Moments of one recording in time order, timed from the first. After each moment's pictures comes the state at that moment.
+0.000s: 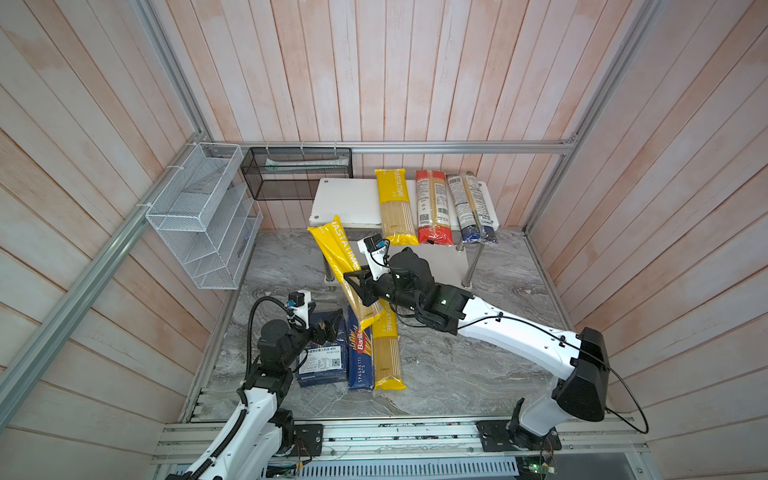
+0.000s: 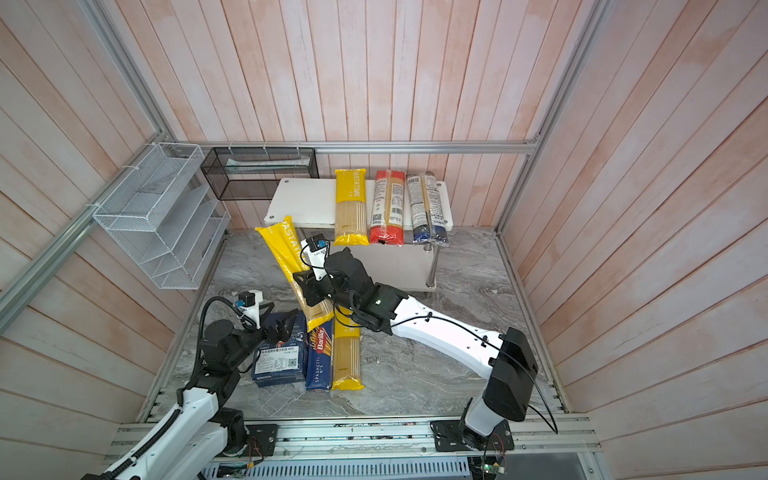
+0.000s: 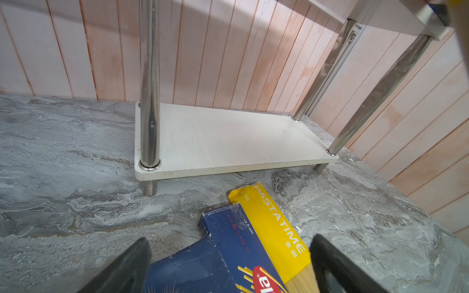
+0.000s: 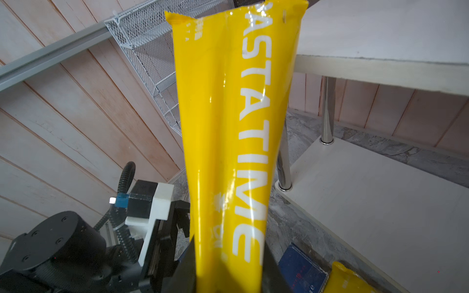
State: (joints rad) left arm -0.14 0.77 0.24 0.34 0.38 -0.21; right arm 1.04 1.61 1.47 -0.11 0.04 0.35
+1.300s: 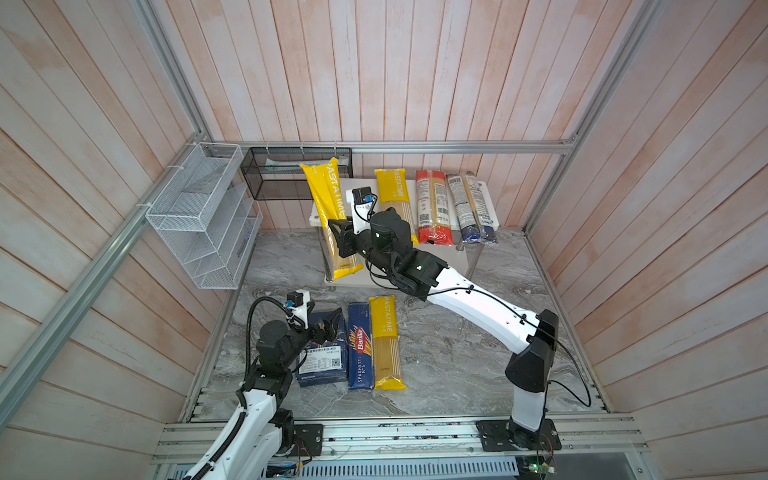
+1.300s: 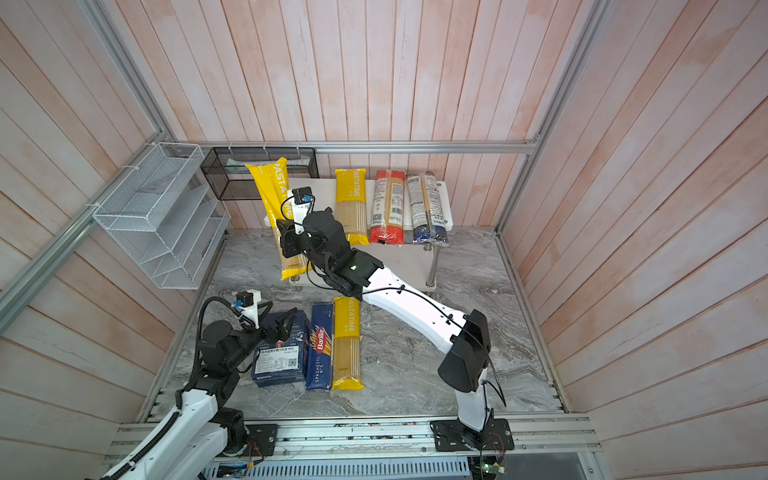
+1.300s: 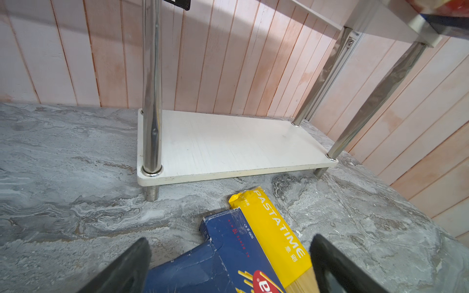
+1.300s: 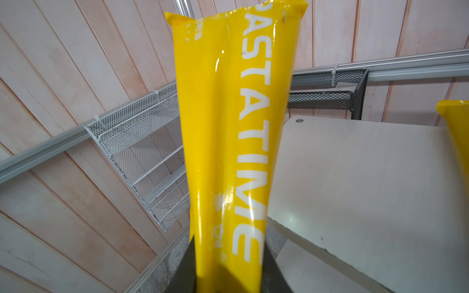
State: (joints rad) left arm -0.14 0.75 0.24 0.34 0.37 -0.21; right arm 0.99 1.92 2.01 -0.13 0.18 0.31
